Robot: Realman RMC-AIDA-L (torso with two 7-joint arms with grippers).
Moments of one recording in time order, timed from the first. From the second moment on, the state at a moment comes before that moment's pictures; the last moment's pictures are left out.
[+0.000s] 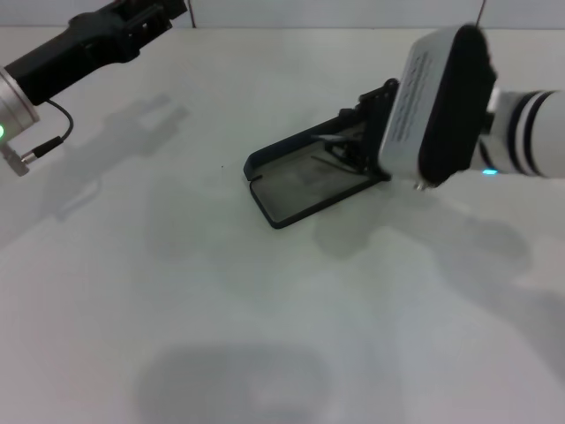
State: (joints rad) left arm -0.53 -2.06 0.52 0.54 1.59 1.42 -1.41; right arm 0.53 2.03 -1.90 -1.31 -2.35 -0.64 2.04
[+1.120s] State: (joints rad) left arm -0.55 -2.06 0.52 0.51 1.59 1.38 -1.41; right arm 0.55 2.03 -2.00 -1.28 -2.44 -0.62 2.06
